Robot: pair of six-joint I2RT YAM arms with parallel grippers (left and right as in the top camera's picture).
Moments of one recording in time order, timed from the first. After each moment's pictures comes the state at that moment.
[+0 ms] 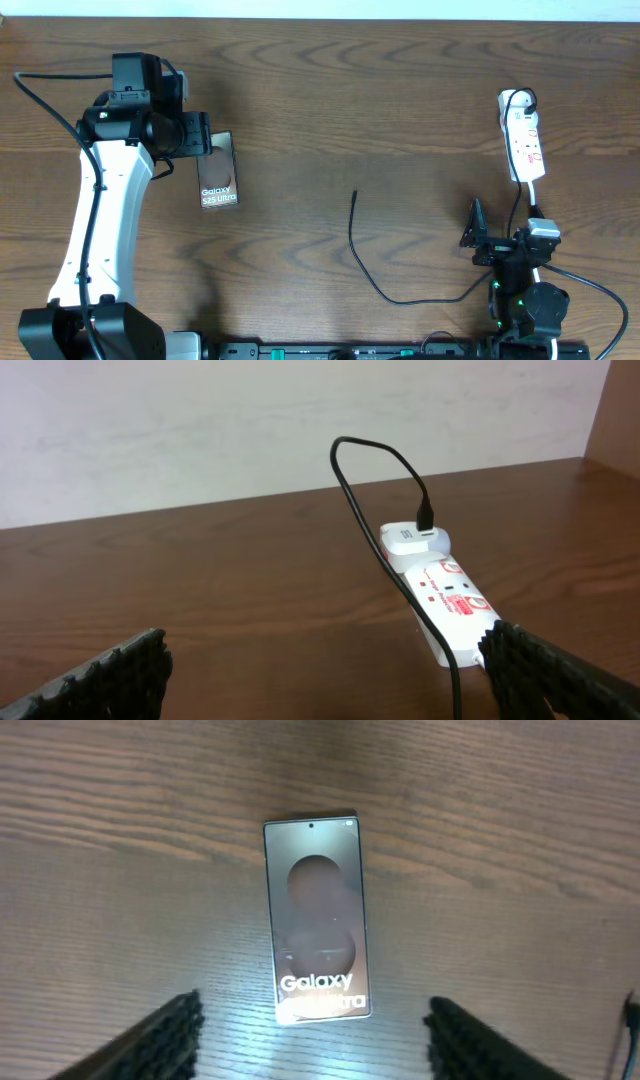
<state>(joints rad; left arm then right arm) 0.06 1.54 1.38 -0.97 0.08 -0.04 -0.09 0.01 0.01 -0.07 -0.03 0.11</state>
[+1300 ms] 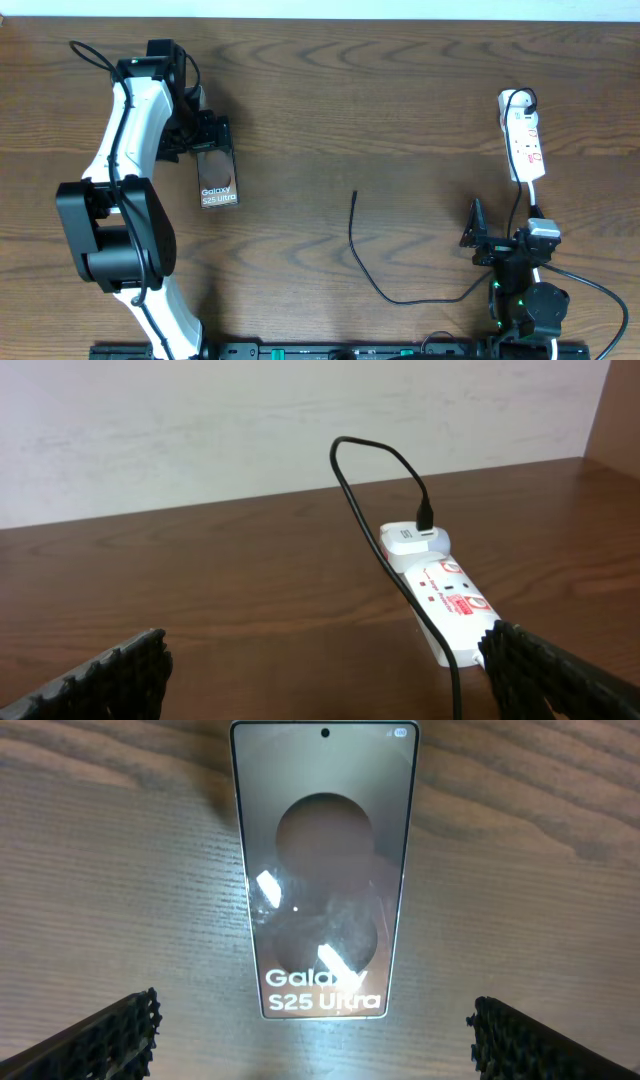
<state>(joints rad) 0.05 1.99 1.65 -1.21 0.09 -0.09 -0.09 0.01 0.01 -0.07 -0.03 0.11</state>
